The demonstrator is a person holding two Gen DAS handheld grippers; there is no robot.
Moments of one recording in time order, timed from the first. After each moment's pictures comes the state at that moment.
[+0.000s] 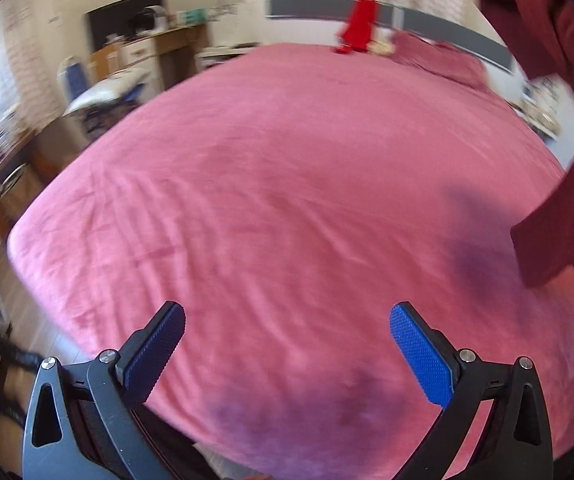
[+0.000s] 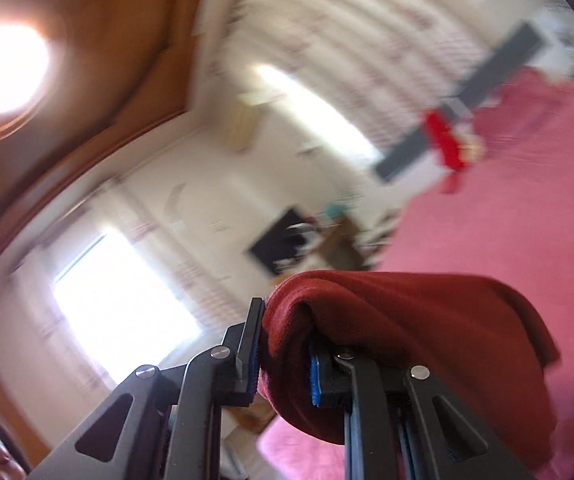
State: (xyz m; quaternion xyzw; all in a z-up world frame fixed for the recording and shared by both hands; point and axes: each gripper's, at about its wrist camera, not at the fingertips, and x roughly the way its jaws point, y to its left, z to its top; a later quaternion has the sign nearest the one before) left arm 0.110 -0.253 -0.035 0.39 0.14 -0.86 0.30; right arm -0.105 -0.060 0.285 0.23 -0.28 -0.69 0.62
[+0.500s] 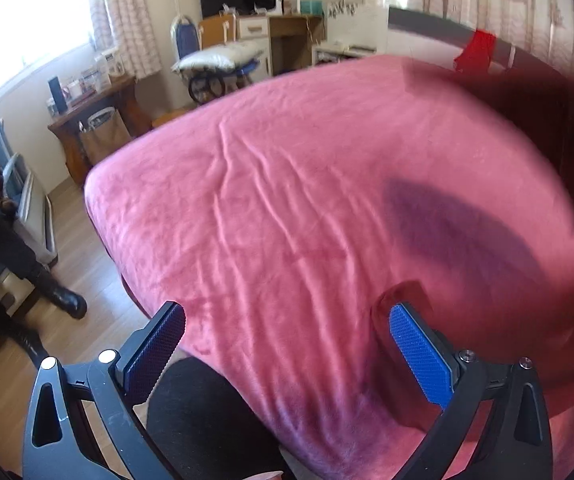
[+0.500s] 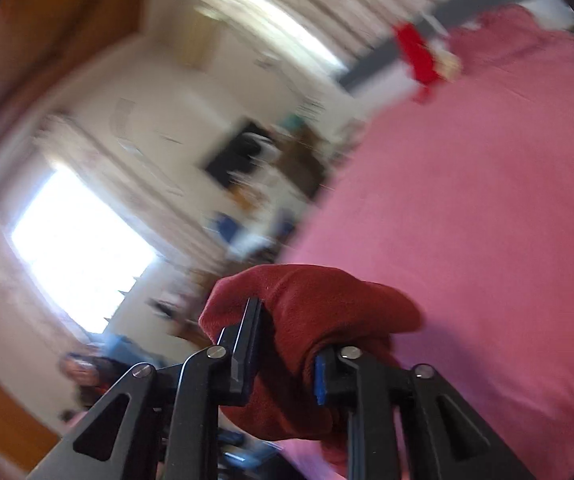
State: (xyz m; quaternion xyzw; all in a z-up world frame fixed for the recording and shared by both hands) left arm 0.162 -0.347 -0.067 0.39 0.19 -0.80 0.42; right arm -0.136 -0.147 0.042 0.44 -0.16 -0.73 0.50
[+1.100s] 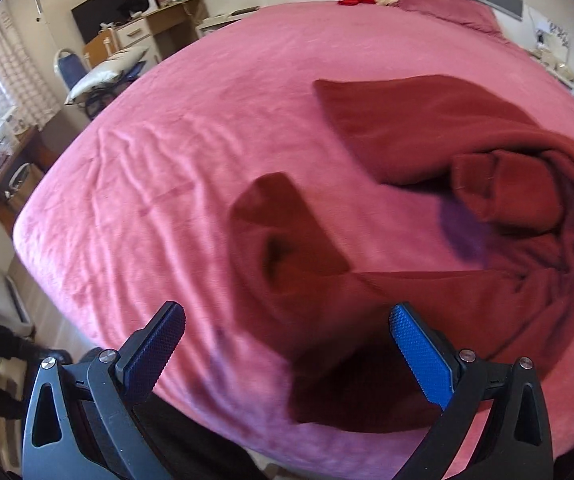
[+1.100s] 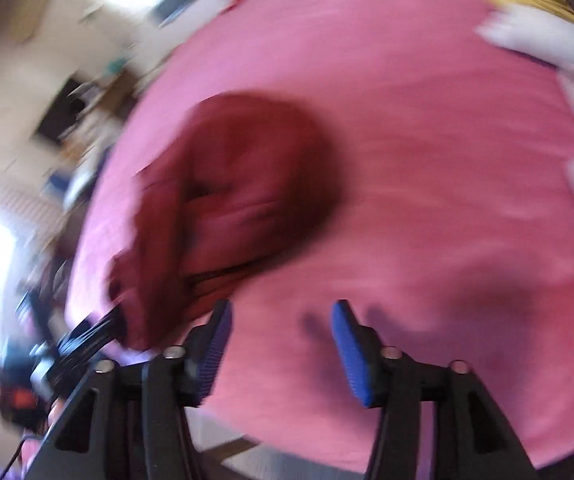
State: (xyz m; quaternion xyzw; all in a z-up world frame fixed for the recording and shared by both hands) left arm 0.104 -0.258 -0.122 0.47 0.09 -0.83 0.27; right arm -0.080 -0.058 -0.185 0.57 -0.11 -0.72 0.37
